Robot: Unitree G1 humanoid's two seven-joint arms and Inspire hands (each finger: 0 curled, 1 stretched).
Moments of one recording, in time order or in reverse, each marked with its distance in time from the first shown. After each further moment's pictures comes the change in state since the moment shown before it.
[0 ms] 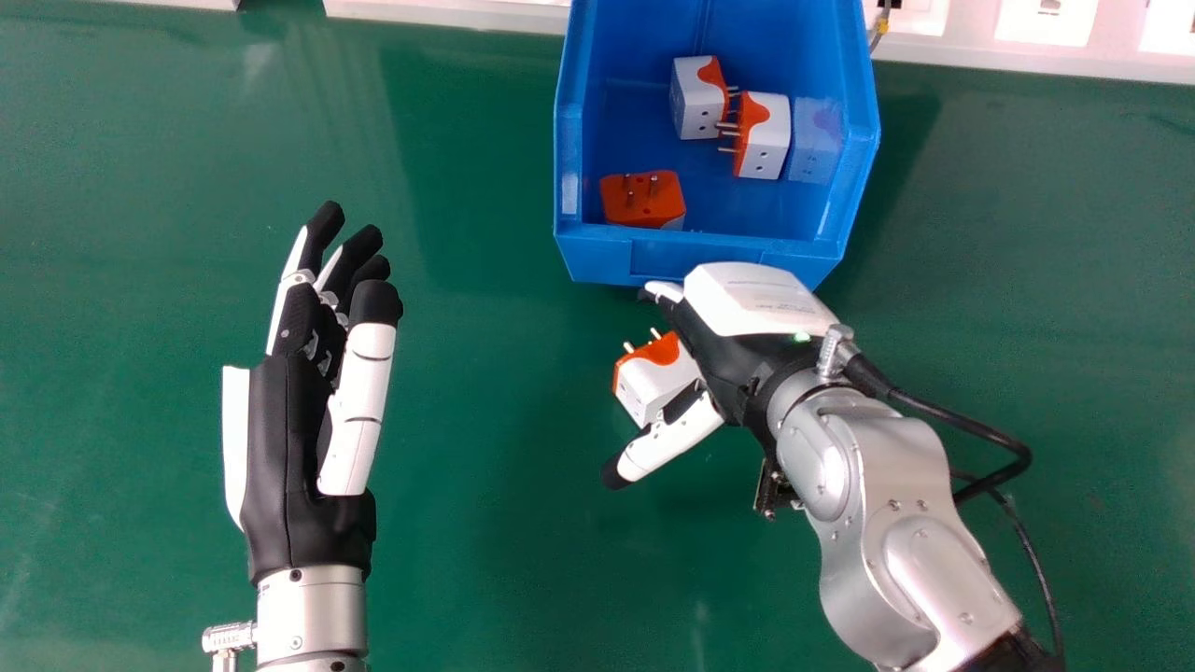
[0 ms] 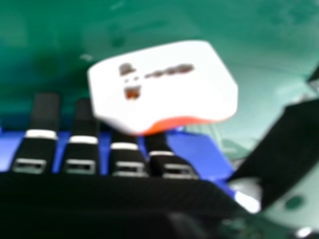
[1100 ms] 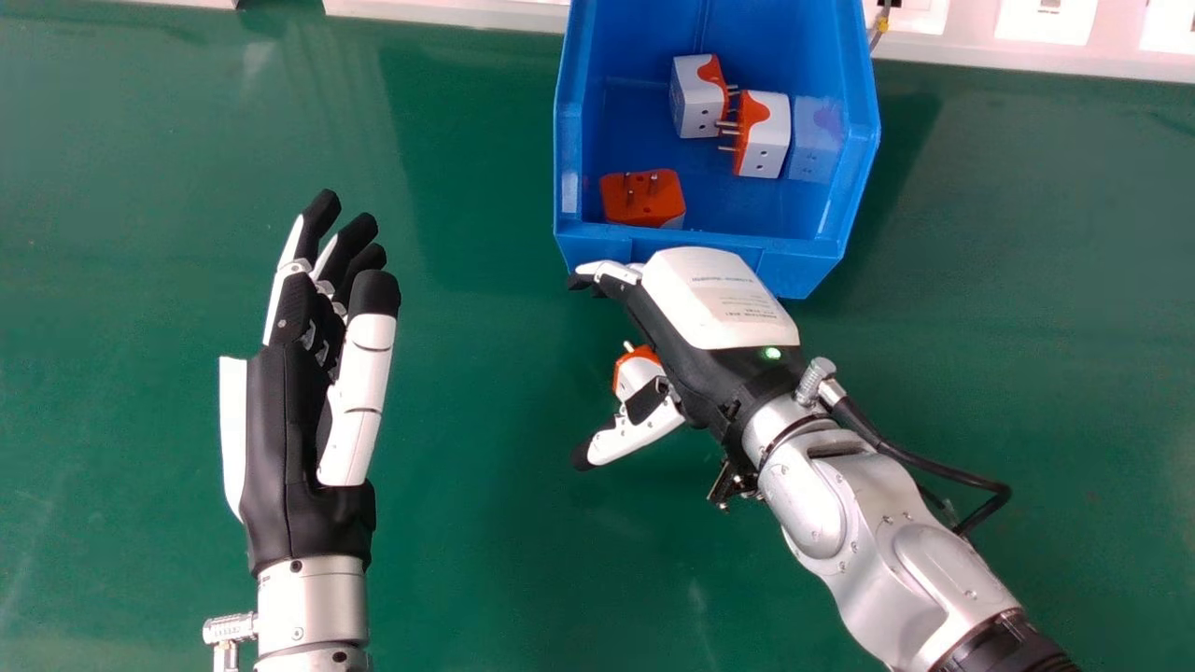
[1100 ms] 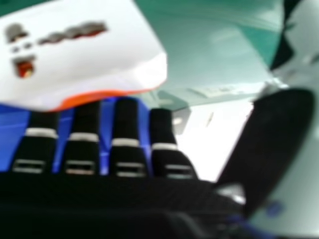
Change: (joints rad) left arm -0.015 0.000 -0.001 0.000 0.008 -0.001 0.018; right arm -0.041 -0.042 0.039 0.267 0.258 -0.366 -0.497
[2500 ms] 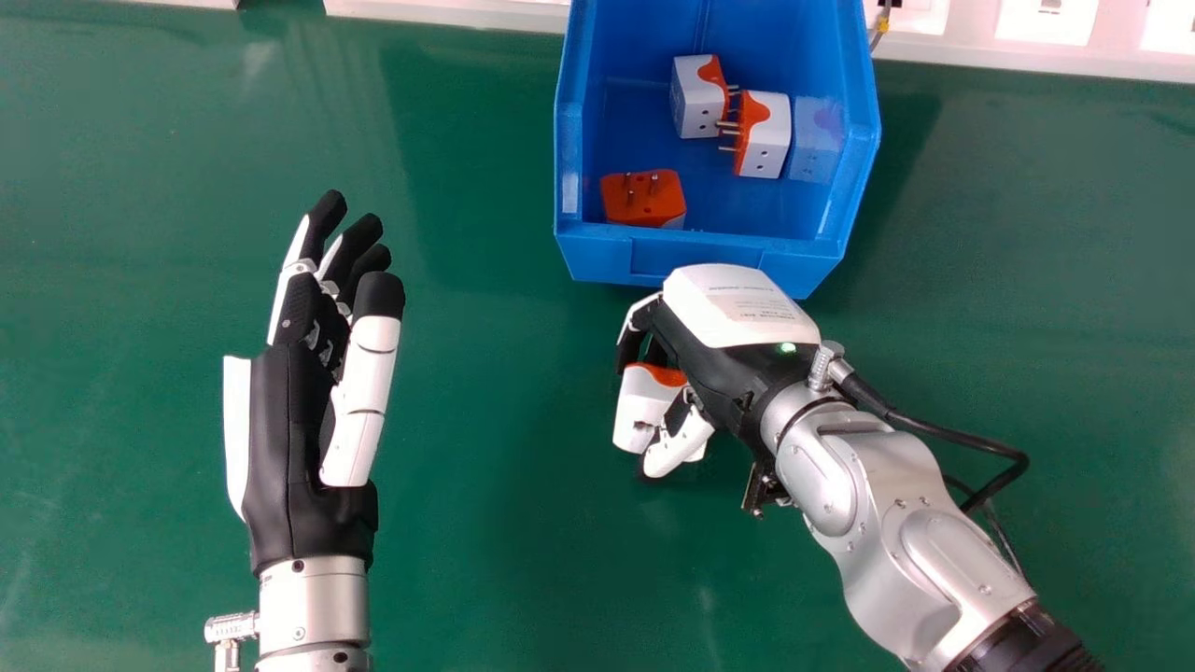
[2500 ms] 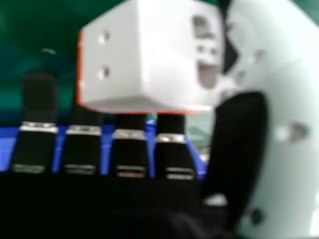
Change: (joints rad) left arm 0.000 0.000 0.000 0.001 0.000 0.000 -0.011; right arm -0.006 -0.062 0.048 -0.145 -0.057 0.212 0.254
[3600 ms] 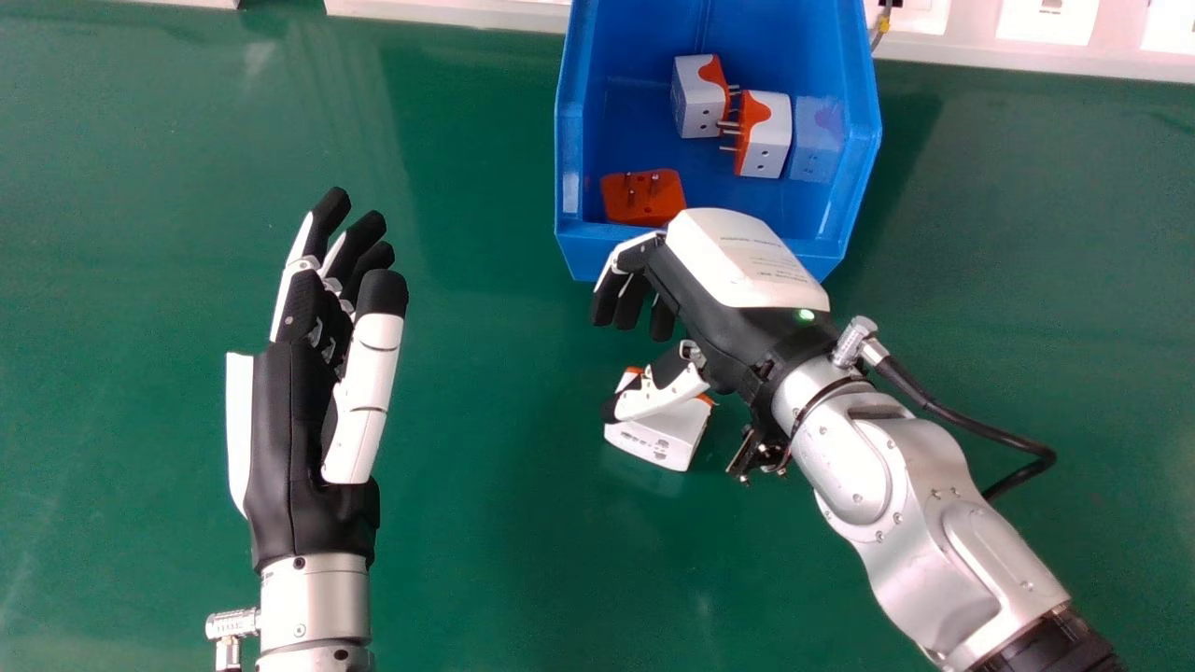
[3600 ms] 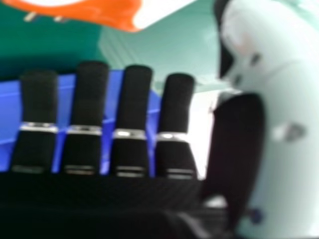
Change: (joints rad) left arm -0.007 0.000 0.001 -0.001 -0.006 0.004 -0.009; right arm 0.032 -0.010 -0.091 -0.094 0.135 -0.122 -0.094
